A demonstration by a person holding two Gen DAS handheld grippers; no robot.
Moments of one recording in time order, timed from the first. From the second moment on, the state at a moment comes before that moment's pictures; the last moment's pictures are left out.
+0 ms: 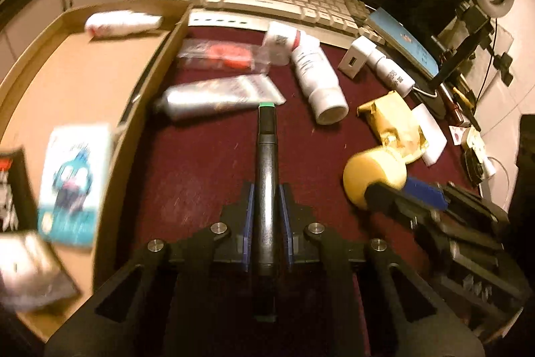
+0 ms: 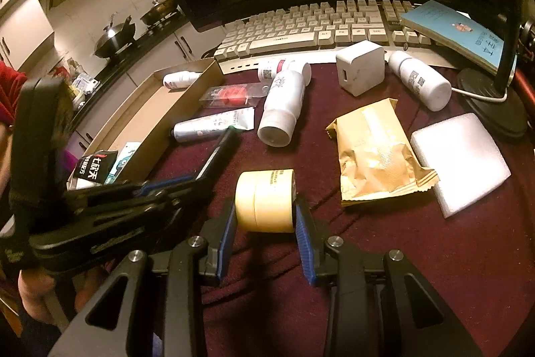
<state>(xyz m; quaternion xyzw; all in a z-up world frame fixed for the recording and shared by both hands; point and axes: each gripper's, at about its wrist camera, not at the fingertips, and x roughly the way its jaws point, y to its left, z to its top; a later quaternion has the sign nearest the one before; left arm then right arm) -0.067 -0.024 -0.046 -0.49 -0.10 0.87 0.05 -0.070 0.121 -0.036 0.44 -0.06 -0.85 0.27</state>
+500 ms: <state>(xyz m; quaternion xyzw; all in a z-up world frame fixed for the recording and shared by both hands) -0.026 -0.038 -0.031 -0.45 -0.16 0.88 0.05 -0.059 0.110 -0.025 0.41 -0.05 -0.87 0.28</state>
